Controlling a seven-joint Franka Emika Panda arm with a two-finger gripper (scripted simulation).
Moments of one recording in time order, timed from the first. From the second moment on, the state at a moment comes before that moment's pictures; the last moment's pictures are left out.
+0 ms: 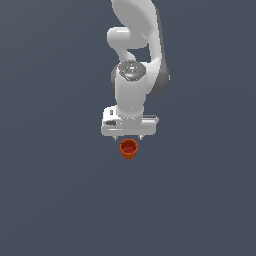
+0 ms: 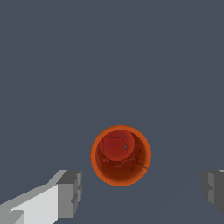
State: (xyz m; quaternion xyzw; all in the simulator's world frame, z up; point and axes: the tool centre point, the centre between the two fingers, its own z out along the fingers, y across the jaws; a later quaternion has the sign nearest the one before) arm 0.003 0.001 0.165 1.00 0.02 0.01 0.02
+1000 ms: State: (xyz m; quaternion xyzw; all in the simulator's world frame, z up) arm 0.003 0.012 0.161 1.00 0.04 0.02 0.01
